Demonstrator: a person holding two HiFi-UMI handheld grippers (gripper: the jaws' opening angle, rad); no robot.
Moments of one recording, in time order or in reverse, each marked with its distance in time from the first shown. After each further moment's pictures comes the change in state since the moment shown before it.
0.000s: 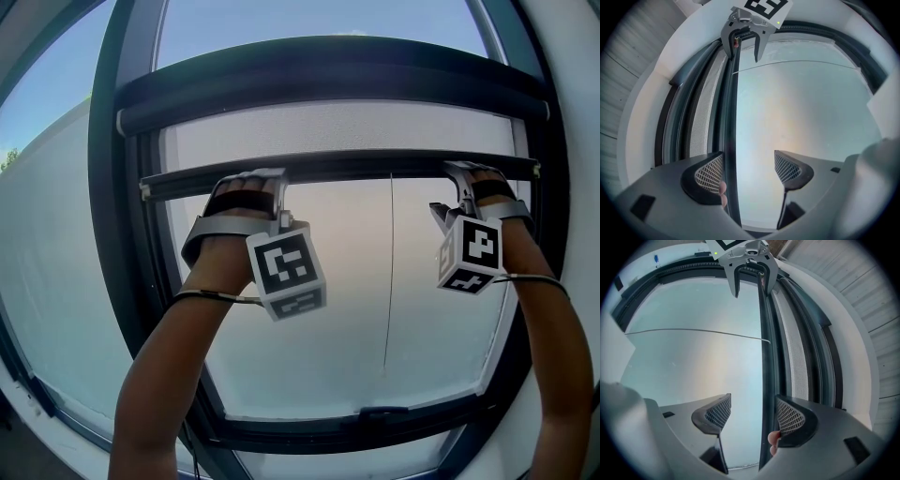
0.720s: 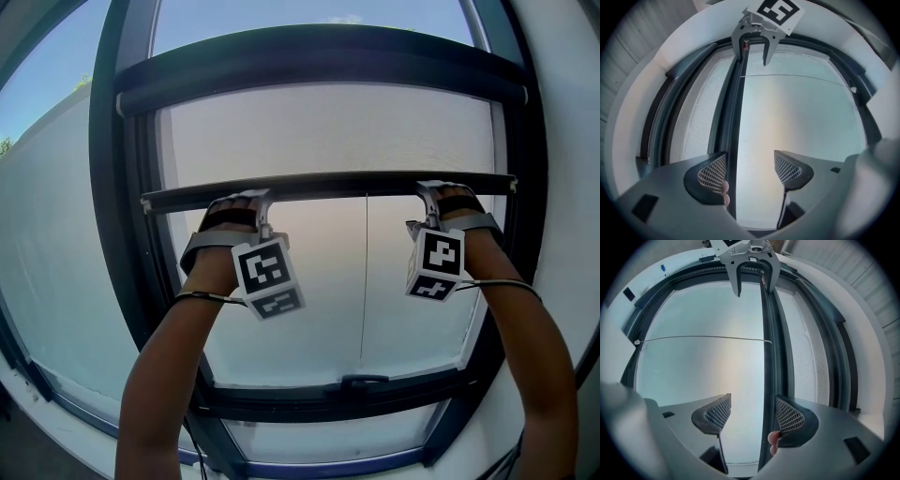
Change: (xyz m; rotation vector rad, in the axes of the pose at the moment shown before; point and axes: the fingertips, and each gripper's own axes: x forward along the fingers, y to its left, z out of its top) left arm -0.030 -0.072 0.004 -0.094 -0.017 -0.161; right arm -0.032 0.072 0.004 -0.018 0.012 0.179
